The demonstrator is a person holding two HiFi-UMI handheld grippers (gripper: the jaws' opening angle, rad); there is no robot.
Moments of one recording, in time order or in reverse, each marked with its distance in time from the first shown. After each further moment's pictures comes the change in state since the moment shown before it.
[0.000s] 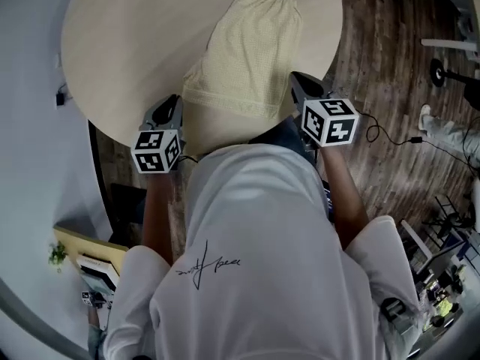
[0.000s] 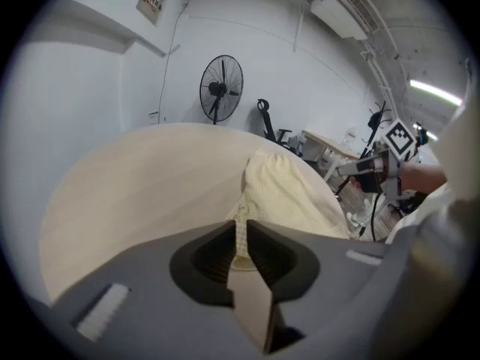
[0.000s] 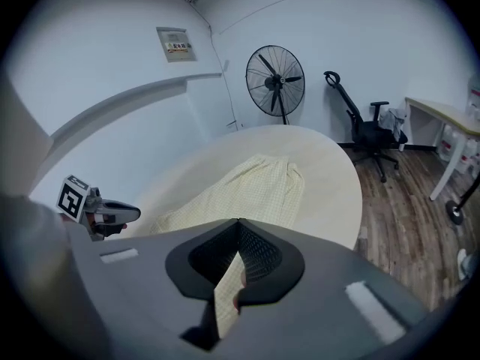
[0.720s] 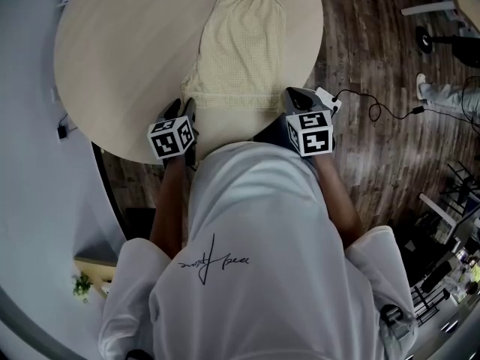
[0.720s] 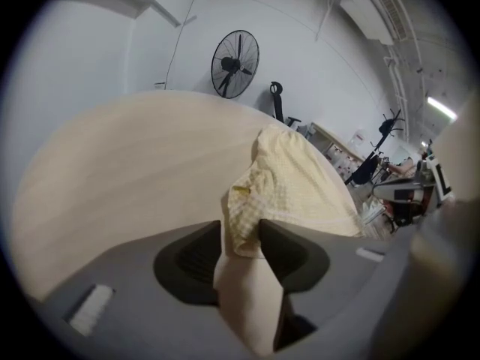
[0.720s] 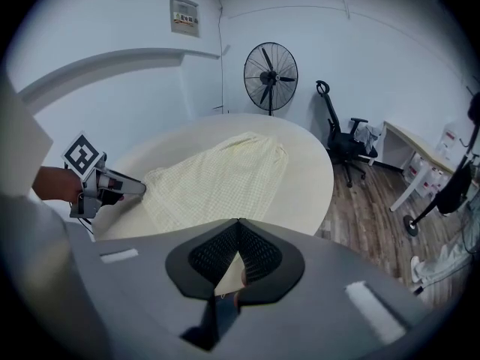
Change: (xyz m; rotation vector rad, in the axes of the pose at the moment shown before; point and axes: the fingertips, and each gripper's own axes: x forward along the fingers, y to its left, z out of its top) left arm 0.053 -0.002 -0.040 -0.123 0.141 -0.034; right arm -0.031 0.008 -0.077 -0.103 0.082 -0.251
